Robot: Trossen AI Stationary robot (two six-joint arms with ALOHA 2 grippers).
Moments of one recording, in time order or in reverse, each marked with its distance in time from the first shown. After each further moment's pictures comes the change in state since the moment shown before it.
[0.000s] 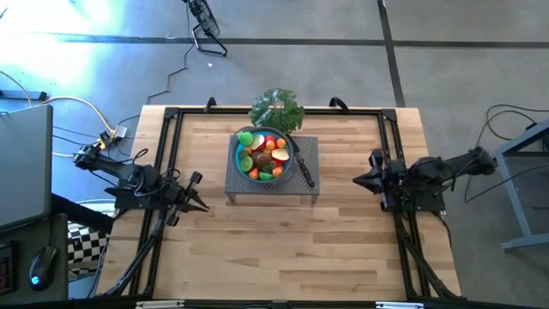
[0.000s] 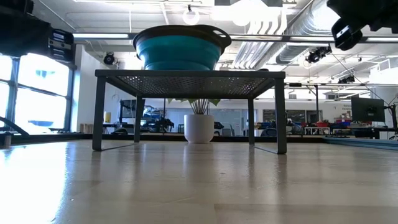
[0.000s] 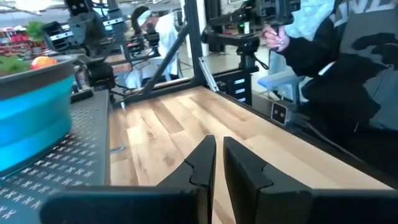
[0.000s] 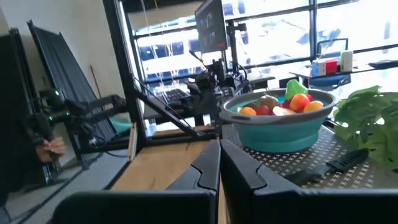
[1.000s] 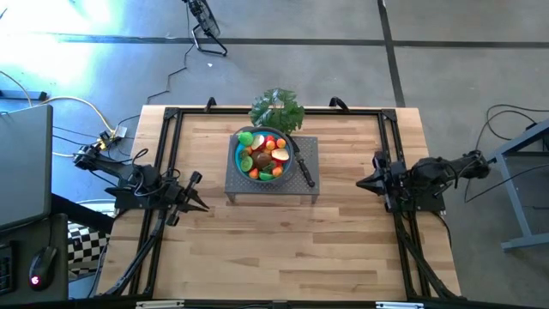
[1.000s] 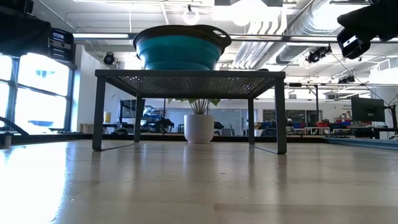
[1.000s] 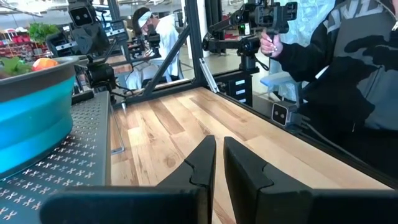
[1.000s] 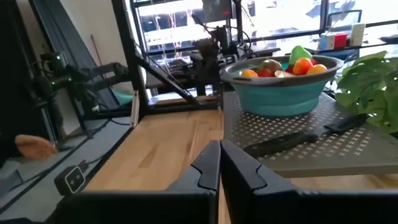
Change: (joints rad) left arm 0.000 0.000 -0.003 0.006 -0.010 0.002; right arm -0.002 -0.156 0.014 -0.290 -0.034 0.018
